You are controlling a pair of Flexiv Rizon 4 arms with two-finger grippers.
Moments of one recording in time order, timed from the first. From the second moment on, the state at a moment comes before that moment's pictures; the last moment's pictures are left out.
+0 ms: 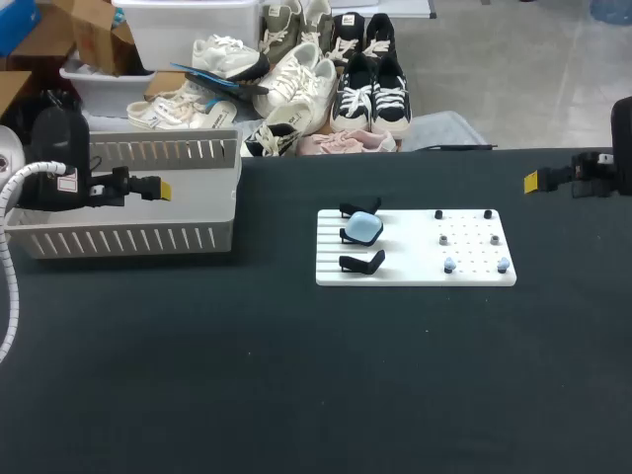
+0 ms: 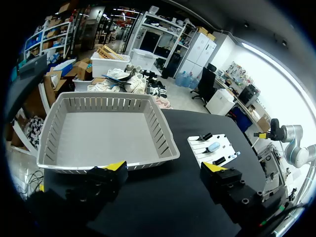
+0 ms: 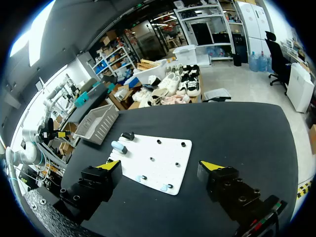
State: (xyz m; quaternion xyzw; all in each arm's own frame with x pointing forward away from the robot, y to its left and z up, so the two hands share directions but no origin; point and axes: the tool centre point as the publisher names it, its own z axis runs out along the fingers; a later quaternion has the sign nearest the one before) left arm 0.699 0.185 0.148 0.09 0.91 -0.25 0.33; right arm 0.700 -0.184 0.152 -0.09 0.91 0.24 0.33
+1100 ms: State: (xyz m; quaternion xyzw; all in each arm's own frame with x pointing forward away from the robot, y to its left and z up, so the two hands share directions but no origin) left arm 0.701 0.169 0.157 0.17 0.89 -0.23 0.35; right arm 0.700 -0.184 0.152 -0.09 0.91 0.24 0.33
